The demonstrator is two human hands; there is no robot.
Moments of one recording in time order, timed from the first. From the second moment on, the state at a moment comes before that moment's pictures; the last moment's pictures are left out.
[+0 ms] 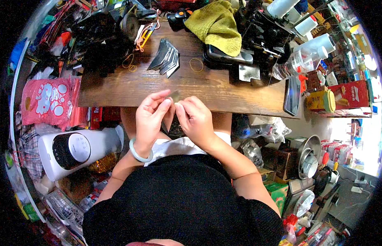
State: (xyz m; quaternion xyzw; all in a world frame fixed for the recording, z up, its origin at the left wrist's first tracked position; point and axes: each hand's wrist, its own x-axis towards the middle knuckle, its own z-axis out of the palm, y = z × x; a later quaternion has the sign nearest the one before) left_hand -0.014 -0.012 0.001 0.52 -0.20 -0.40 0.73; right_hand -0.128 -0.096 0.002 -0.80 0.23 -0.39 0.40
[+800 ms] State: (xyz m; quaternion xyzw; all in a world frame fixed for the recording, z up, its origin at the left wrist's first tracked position) left_hand -0.010 -0.008 0.004 0.45 -0.17 -0.46 0.75; right_hand -0.133 -0.100 0.012 -0.71 0.22 -0.31 0.59
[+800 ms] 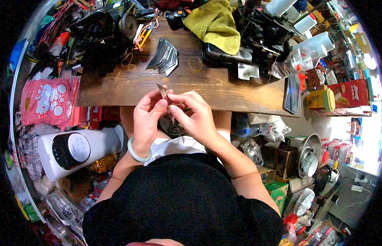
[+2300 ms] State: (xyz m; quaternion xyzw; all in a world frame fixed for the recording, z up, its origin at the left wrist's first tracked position) left_hand -0.024 -0.016 -0.016 0.54 -0.28 -0.15 0.78; right_hand -0.126 -0.096 -0.003 -0.50 0.28 -0.51 0.64
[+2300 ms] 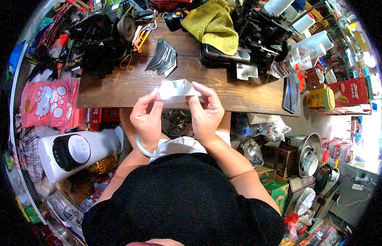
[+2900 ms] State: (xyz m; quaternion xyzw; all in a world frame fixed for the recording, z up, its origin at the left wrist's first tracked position) left_hand -0.005 -0.018 0.011 0.71 -0.40 -0.03 0.58; right_hand -0.132 -0.116 -0.007 -0.66 0.31 -0.47 0.50
